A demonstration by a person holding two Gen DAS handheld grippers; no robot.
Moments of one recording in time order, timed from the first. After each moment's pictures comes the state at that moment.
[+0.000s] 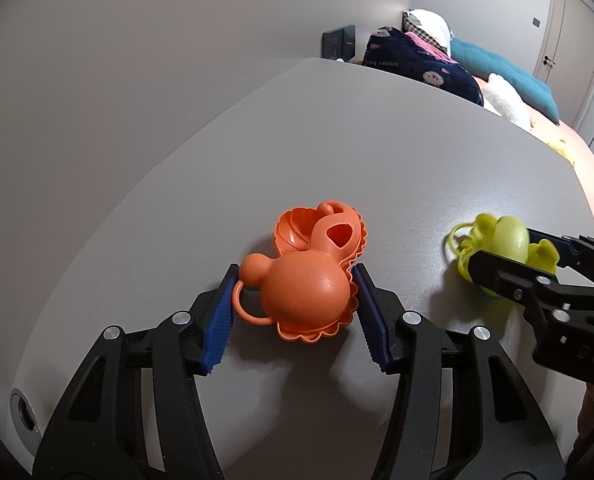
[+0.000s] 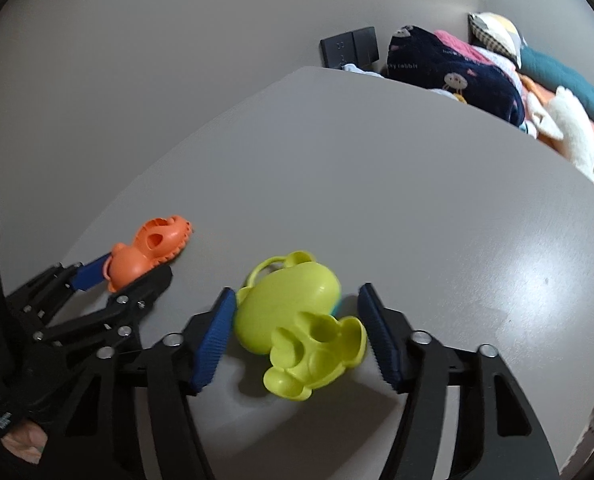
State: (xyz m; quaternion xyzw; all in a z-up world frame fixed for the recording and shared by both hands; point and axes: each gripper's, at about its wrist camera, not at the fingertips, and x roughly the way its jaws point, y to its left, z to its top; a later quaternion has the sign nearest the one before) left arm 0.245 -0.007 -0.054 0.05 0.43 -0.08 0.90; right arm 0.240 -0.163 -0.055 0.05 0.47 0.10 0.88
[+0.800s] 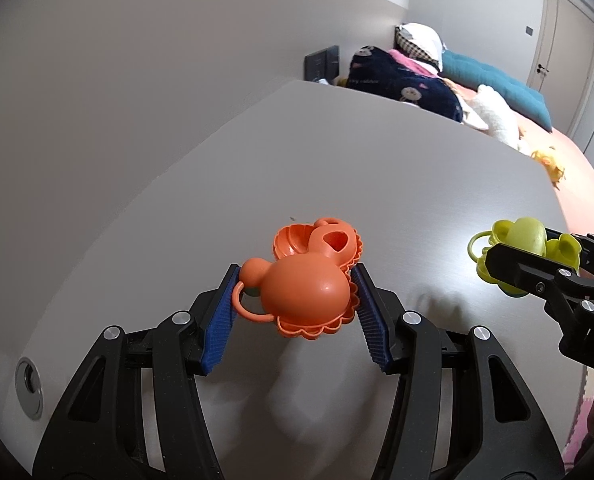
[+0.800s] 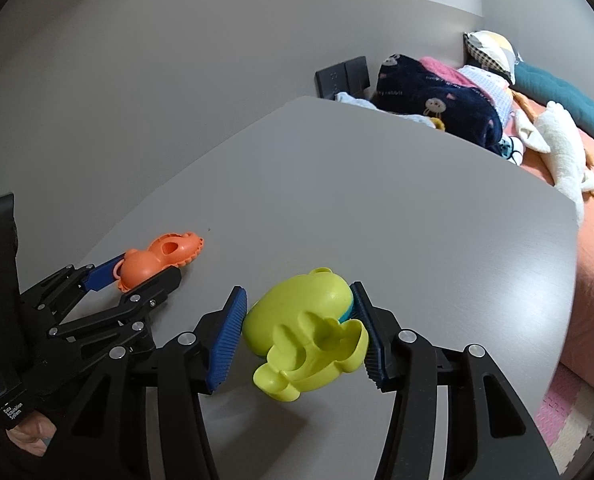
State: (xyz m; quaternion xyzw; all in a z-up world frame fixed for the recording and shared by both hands) left arm 0.204 -0.033 -0.025 0.05 0.41 -0.08 0.91; right arm 0.197 -0.194 -0.013 0.05 0.43 0.11 0.89
